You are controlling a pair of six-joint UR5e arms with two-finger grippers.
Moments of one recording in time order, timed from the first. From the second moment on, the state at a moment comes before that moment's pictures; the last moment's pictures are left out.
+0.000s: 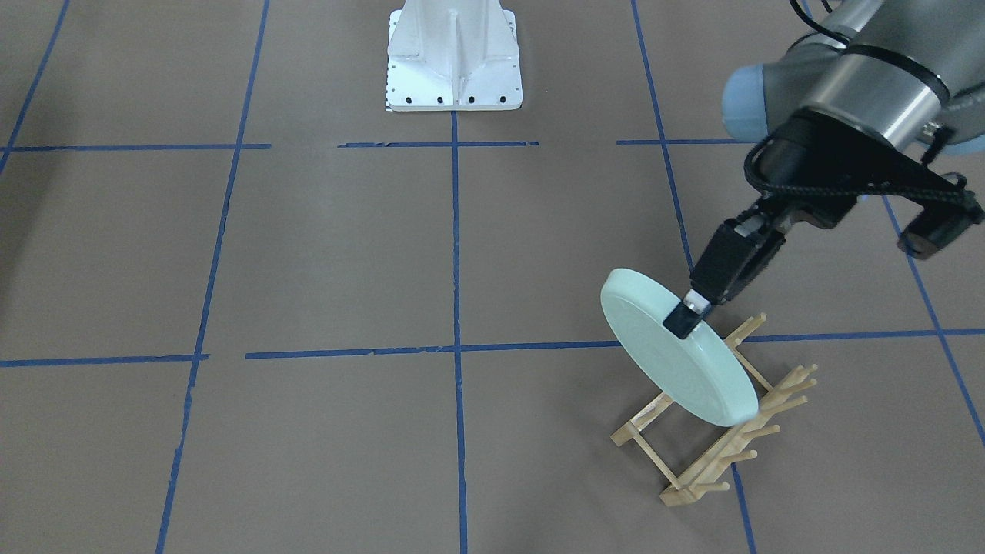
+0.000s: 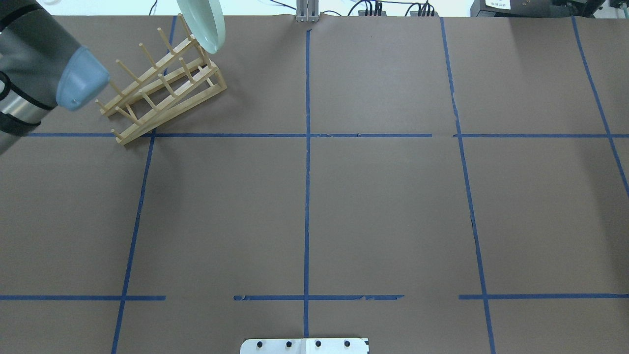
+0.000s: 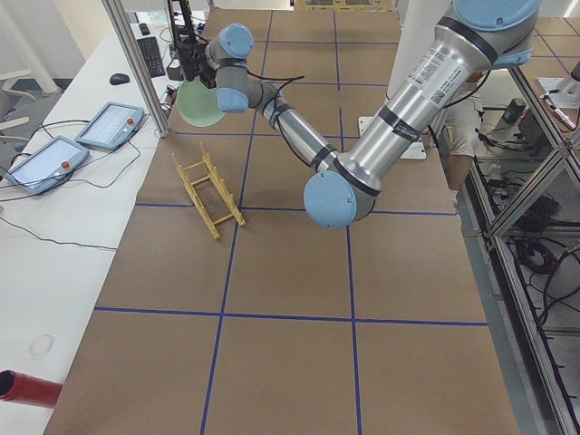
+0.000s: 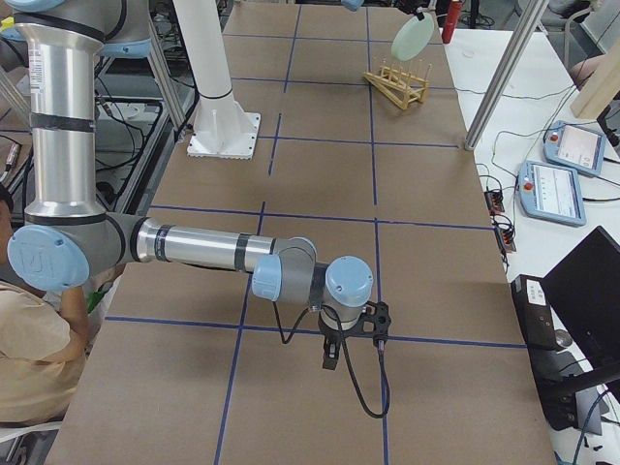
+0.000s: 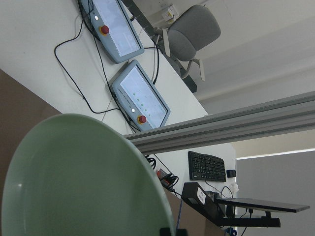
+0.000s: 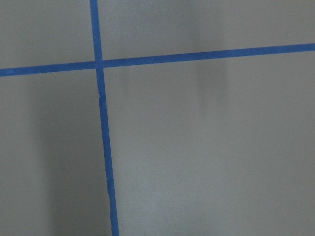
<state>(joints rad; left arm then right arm) -1.04 -2.24 -1.67 -2.28 -2.01 -1.87 1.62 -1.63 1.56 -1.62 2.32 -0.02</state>
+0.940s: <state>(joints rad) -0.62 -2.53 -1.48 -1.25 -1.75 -1.55 1.62 -1.63 1.56 -1.62 2.32 -0.02</state>
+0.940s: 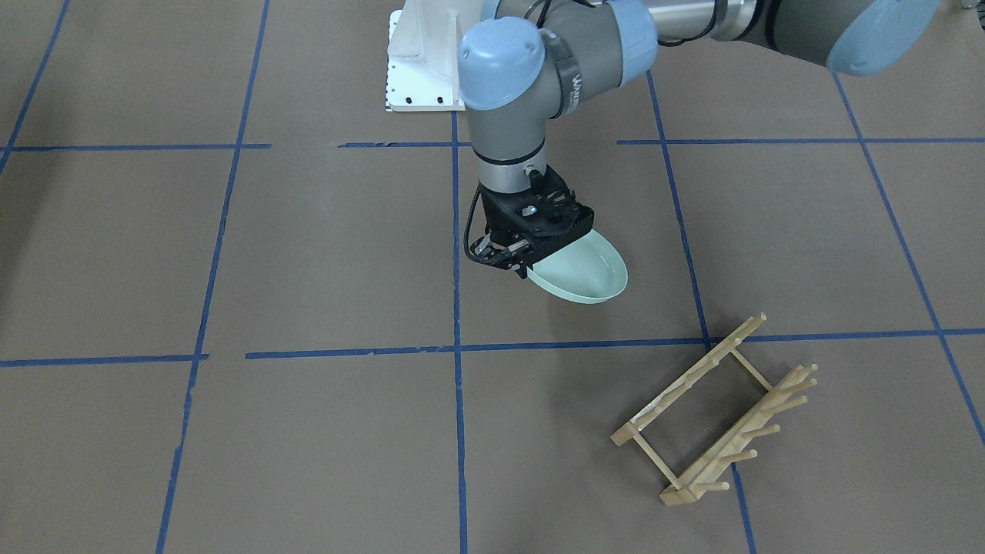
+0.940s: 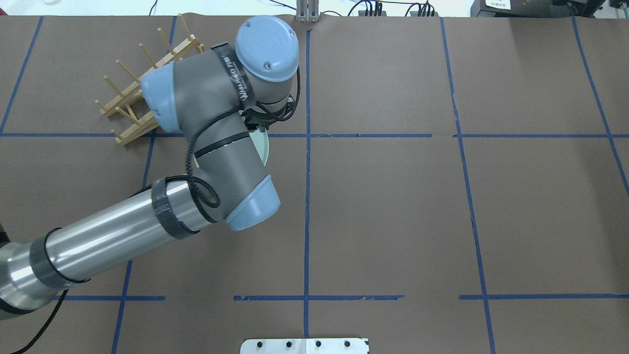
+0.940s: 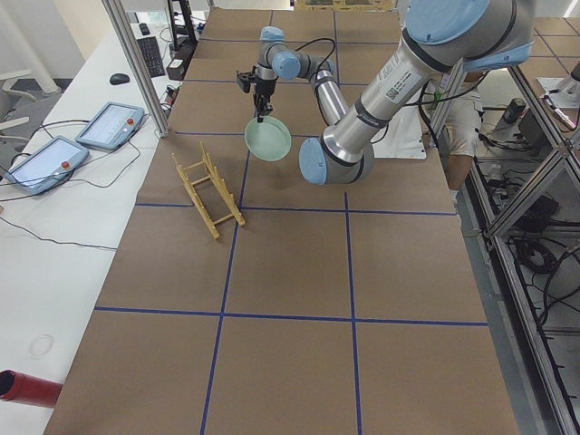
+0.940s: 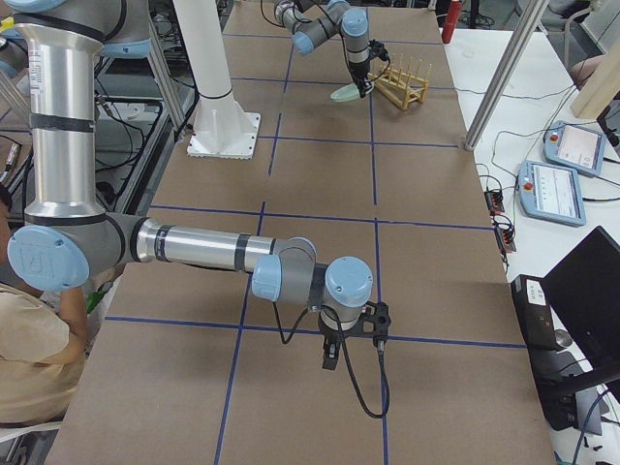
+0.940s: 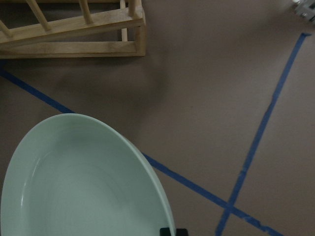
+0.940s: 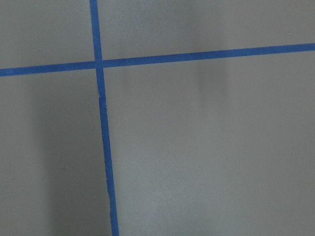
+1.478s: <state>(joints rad) -0.51 -2.56 -1.36 -1.10 -1.78 -1.50 1.62 -1.63 1.56 -1.62 2.32 -0.02</state>
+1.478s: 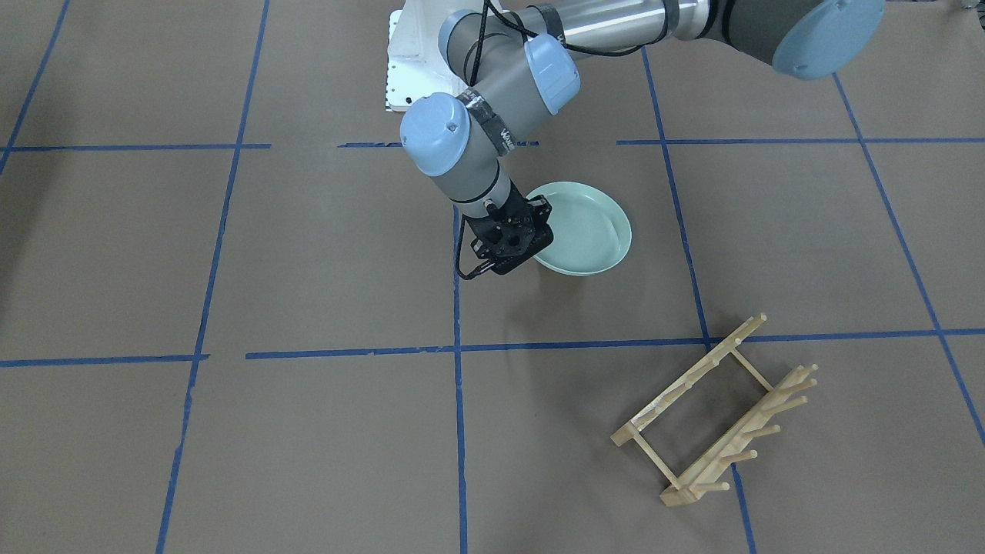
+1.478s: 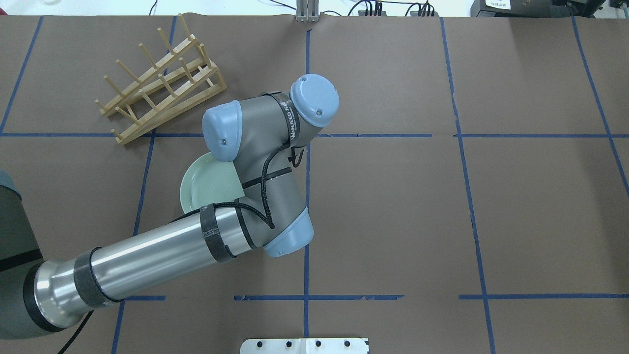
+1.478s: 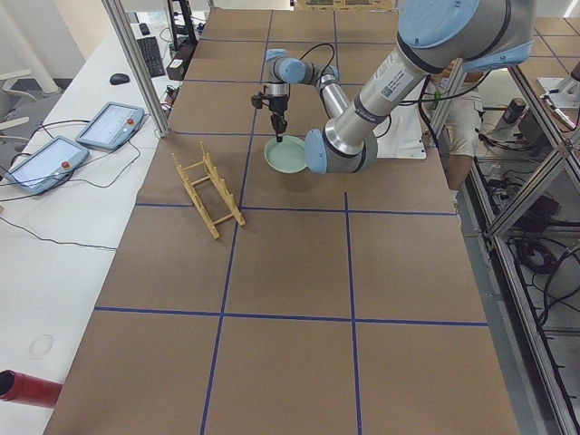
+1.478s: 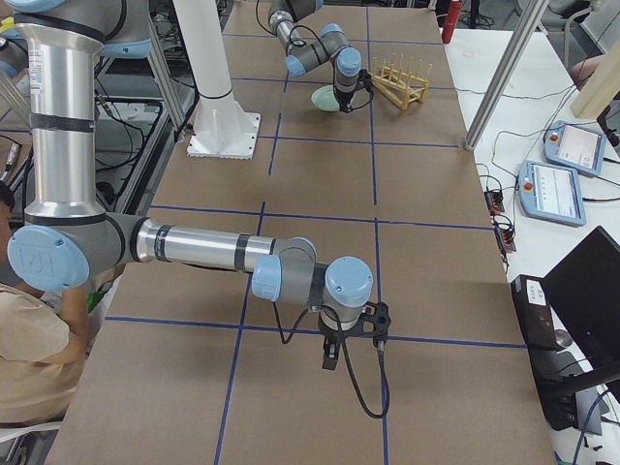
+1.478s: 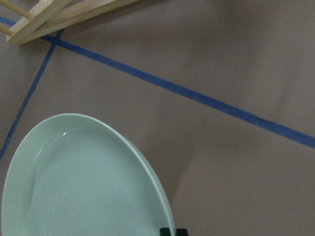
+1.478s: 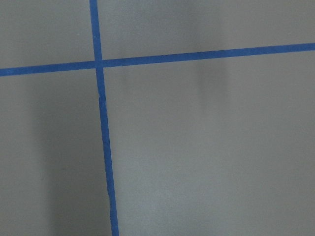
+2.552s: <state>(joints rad) -0.97 -2.28 -1.69 -1.29 -1.90 -0.92 1.62 -1.63 1.56 -1.62 2.32 -0.02</state>
